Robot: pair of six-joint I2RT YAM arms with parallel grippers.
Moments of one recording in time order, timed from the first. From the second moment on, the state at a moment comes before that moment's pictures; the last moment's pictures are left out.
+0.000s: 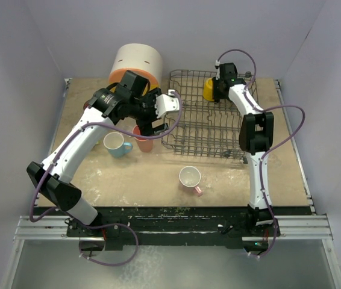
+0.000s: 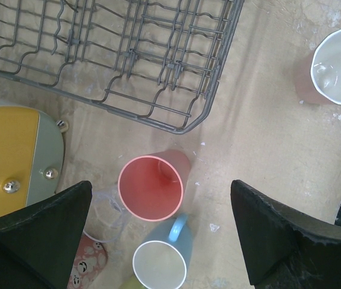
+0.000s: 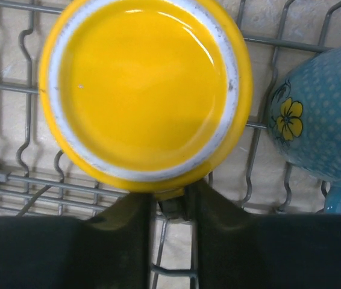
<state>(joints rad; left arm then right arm) -0.58 1.58 1.79 -1.07 0.32 0.74 0.14 2.49 2.26 -0.60 0.04 0.08</state>
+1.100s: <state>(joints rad) -0.52 1.26 1.38 -0.68 0.37 0.89 0.34 1.61 1.66 -0.46 -0.32 0.36</state>
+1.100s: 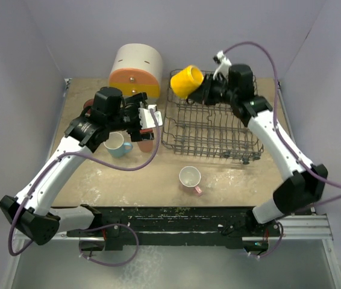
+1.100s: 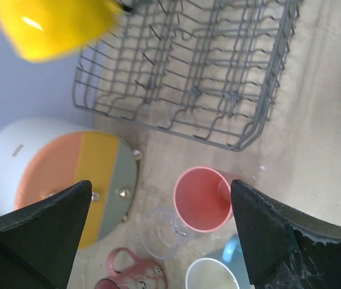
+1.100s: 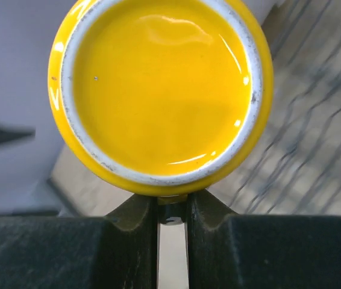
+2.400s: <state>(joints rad) -0.52 1.10 1.46 -0.62 0.63 0.87 0.78 1.23 0.68 0.93 -0.52 1.65</state>
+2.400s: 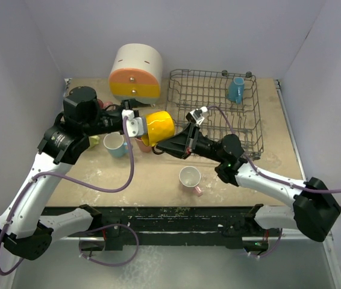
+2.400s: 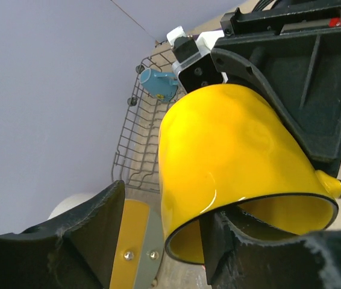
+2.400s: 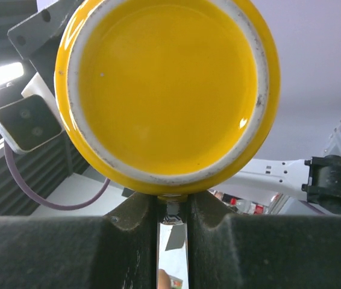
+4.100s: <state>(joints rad) -0.80 1.77 1.30 -0.95 0.23 0.87 0.06 1.91 1.87 -0.64 0.15 0.35</state>
